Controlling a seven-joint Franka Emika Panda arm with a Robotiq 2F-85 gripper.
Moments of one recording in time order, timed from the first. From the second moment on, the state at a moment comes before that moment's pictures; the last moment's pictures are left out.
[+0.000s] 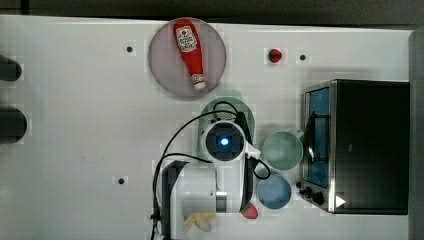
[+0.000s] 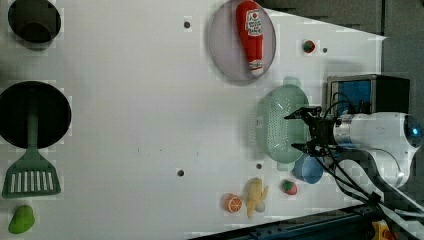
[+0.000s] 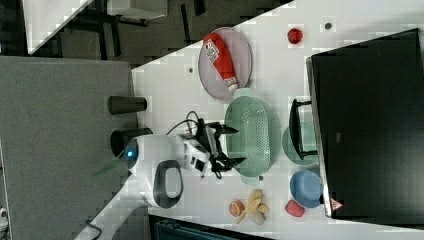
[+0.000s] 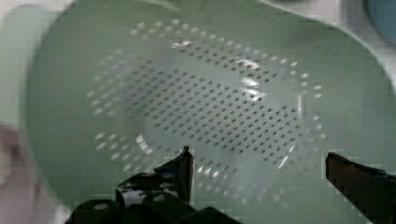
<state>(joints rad) 0.00 0.04 -0.01 -2.47 -0.05 0.88 0.55</state>
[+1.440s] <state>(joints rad) 0.12 0.37 0.05 -2.46 -0.01 1.21 0.85</state>
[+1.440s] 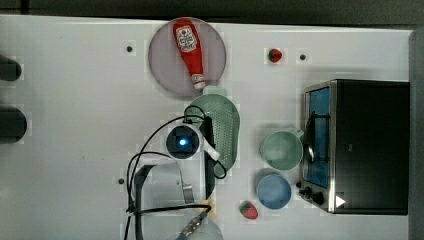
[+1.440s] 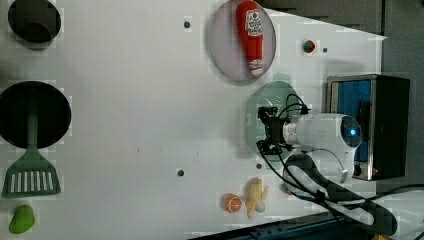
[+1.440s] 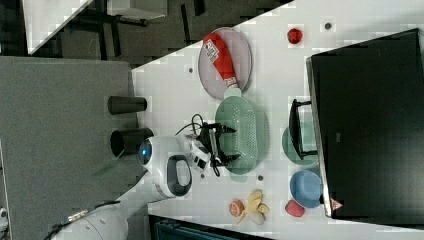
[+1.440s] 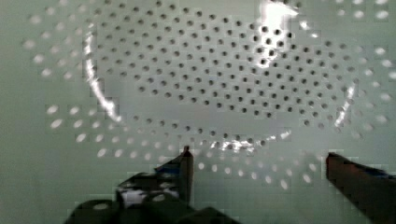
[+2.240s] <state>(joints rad) 0.30 0.44 0.12 -2.39 0.02 1.22 1.09</state>
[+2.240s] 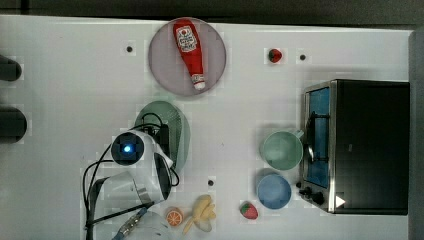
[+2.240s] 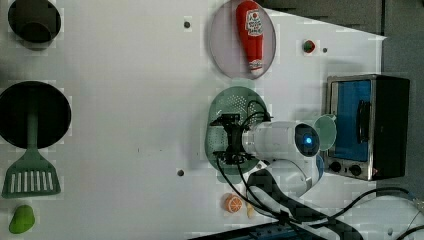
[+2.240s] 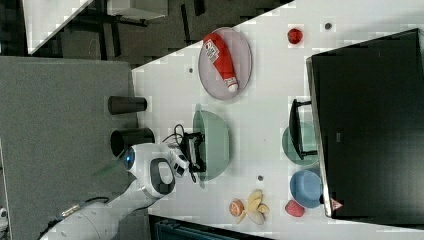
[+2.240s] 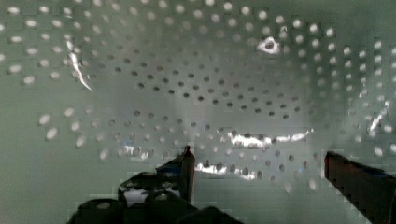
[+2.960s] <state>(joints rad) 0.45 0.53 0.10 -2.22 0.14 1.15 1.13</state>
